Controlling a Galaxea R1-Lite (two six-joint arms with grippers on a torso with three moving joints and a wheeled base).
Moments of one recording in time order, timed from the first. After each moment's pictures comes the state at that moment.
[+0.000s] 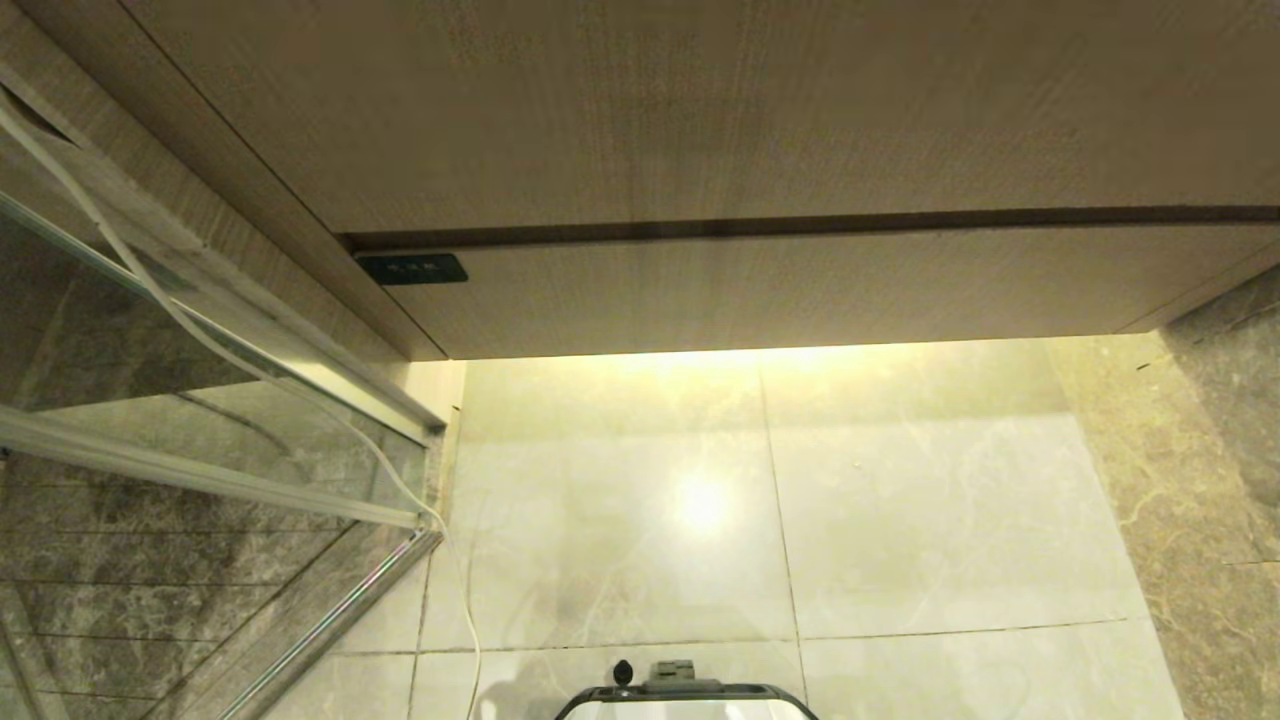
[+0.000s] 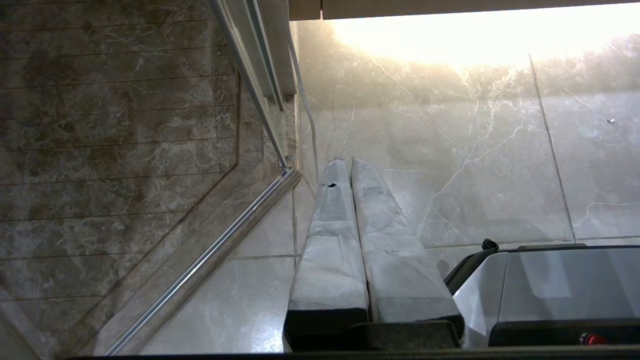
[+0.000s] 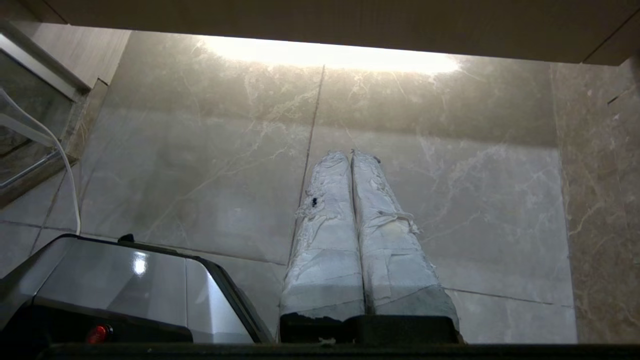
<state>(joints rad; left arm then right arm) 0.00 0.00 0.00 0.00 0.00 0.00 0.14 0.00 0.00 -0.11 0.02 -0.08</state>
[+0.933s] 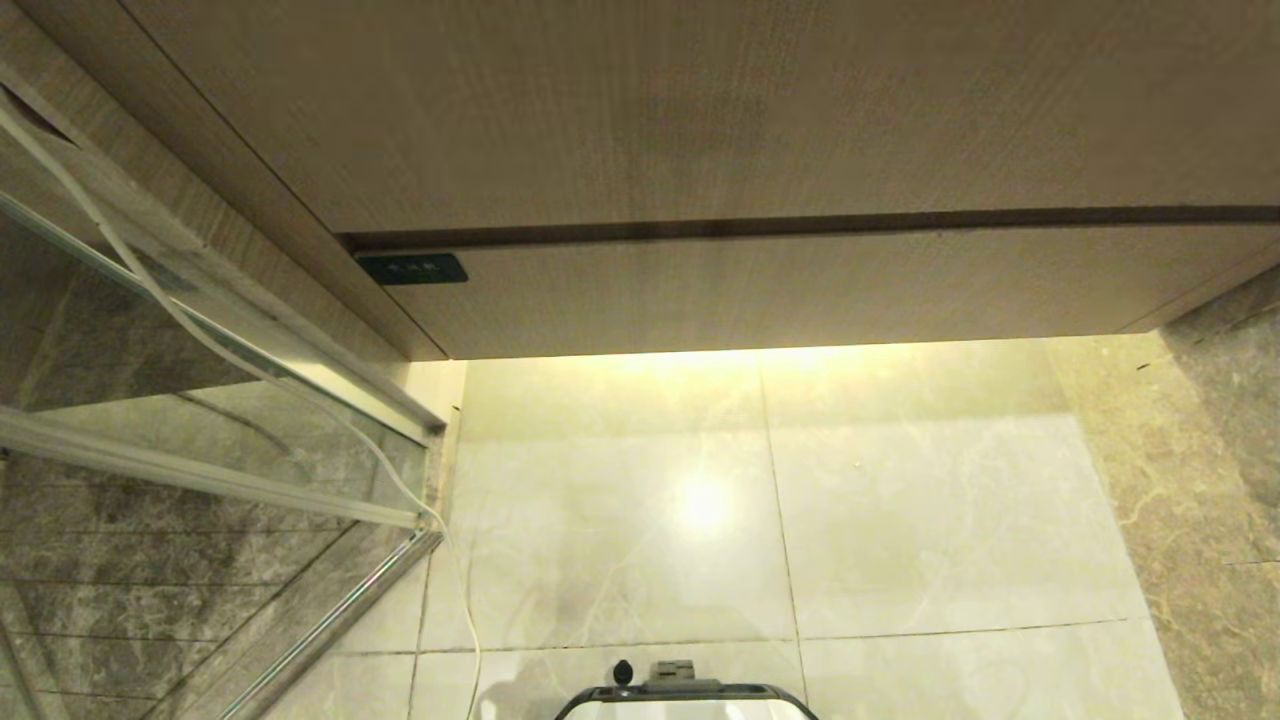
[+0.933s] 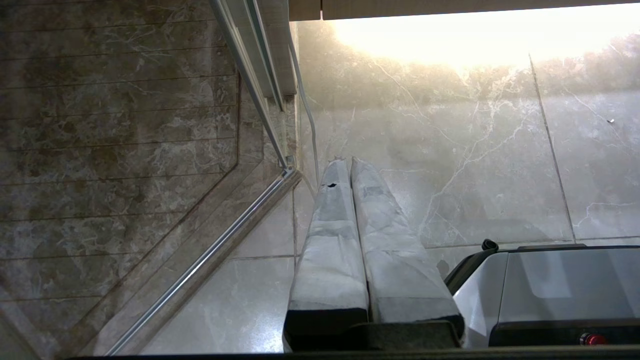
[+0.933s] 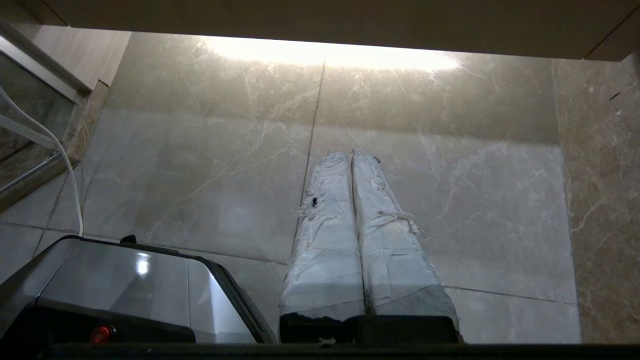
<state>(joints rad) 0.00 0.00 0.00 0.00 0.00 0.00 0.14 0.00 0.00 -0.11 0.02 -0.07</state>
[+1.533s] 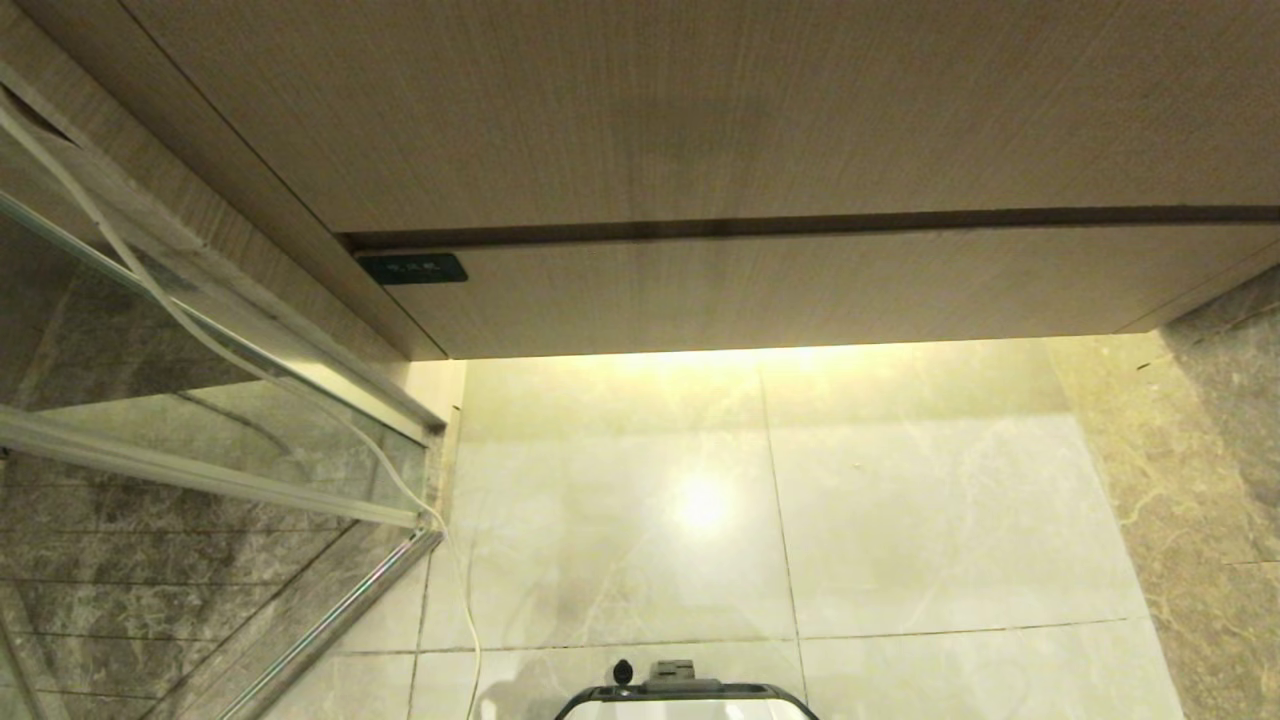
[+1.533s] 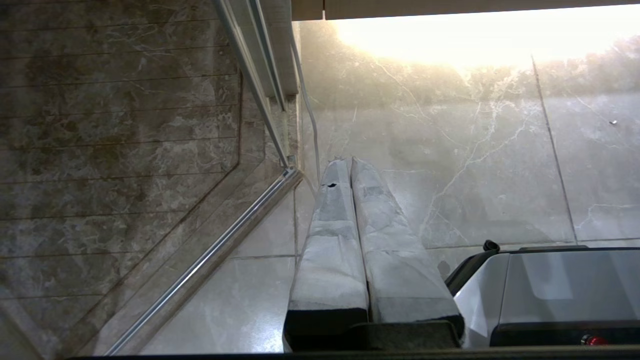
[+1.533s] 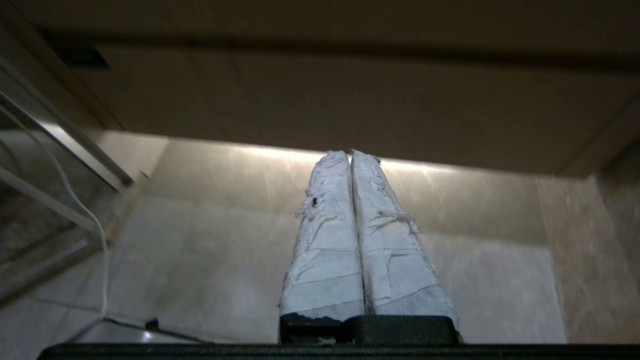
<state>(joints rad) 0.00 0.00 0.00 0.00 0.00 0.00 0.15 0.02 -0.31 -0.03 0.07 -0.07</state>
